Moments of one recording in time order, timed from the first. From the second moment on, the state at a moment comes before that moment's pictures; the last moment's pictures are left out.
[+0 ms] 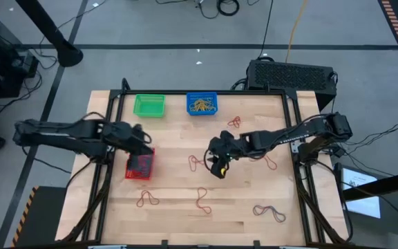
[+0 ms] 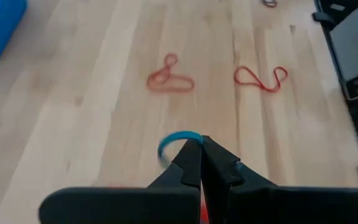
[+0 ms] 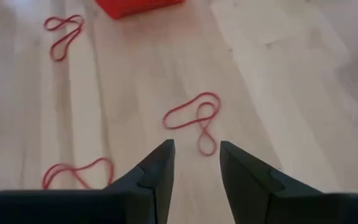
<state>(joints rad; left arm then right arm) -0.01 0.74 0.68 -0.65 0.10 -0.21 0.11 1.60 1.12 -0.35 0.13 0.41</state>
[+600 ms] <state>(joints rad) -0.03 0.77 0.61 -0.89 0.14 -0.49 0.23 1.60 1.12 -0.35 0.21 0.41</state>
